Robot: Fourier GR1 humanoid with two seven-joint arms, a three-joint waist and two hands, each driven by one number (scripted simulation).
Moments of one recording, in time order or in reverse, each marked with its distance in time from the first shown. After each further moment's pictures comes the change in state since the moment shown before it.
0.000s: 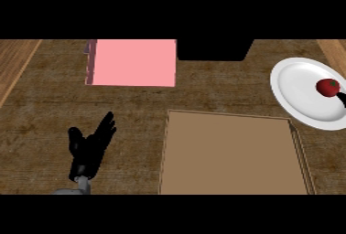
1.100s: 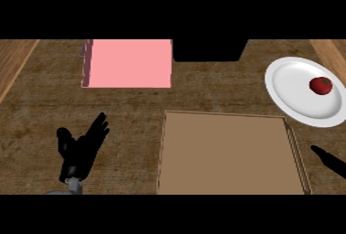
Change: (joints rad) left arm 0.017 0.015 0.055 -0.018 0.012 -0.040 0.017; right arm 0.564 0.274 0.269 -0.678 -0.036 0.180 0.165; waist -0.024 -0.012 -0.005
